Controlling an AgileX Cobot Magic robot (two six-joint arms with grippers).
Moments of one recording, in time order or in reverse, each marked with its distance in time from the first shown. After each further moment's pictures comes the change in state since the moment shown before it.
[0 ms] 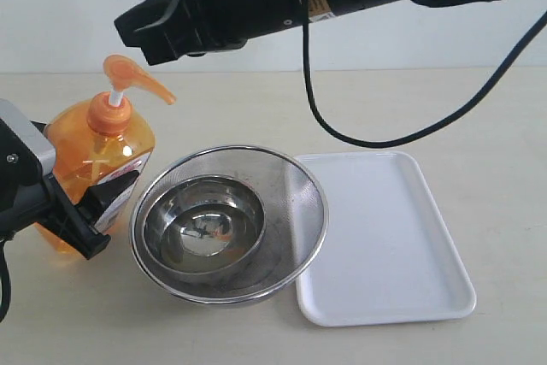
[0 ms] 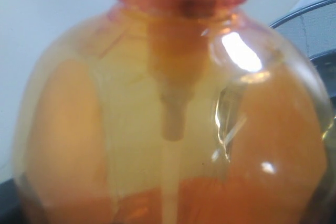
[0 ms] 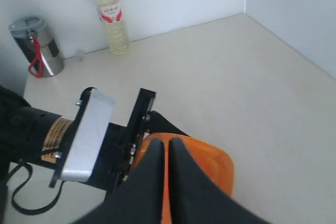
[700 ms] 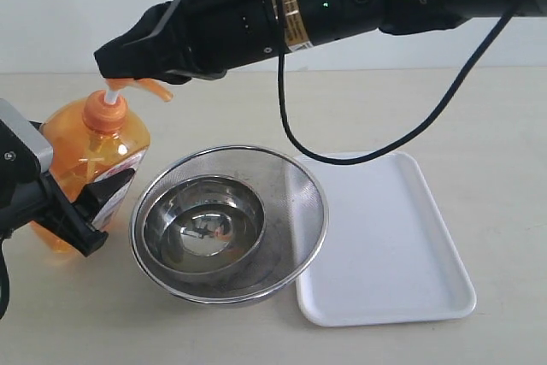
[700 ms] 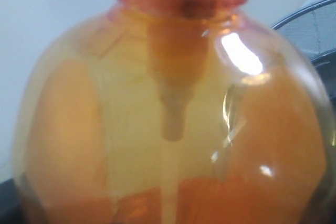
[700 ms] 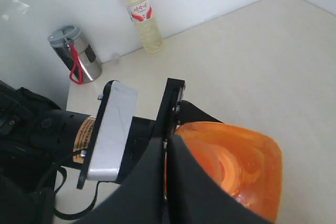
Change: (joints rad) left arm 0.000 0.000 0.000 -0.015 0.000 0.002; right arm 0.000 0.103 -0.016 0.064 -0.108 0.051
